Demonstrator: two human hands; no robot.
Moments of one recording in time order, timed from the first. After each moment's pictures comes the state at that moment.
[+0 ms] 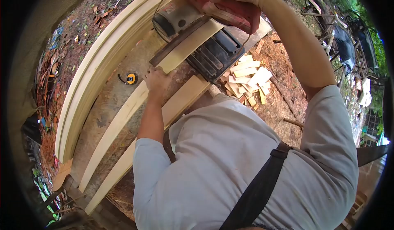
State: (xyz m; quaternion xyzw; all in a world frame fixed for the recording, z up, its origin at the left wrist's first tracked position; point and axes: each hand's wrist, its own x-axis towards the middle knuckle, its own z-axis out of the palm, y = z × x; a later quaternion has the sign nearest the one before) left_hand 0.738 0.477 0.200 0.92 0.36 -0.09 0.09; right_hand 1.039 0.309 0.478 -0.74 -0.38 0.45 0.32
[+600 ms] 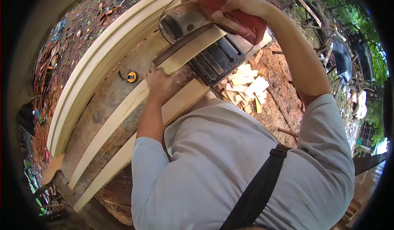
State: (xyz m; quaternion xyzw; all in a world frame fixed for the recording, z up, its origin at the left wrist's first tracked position) left_hand 0.737 0.480 0.203 0.91 0.37 -0.10 0.13; right_hand 1.030 0.305 0.468 -0.80 -0.36 0.36 0.31
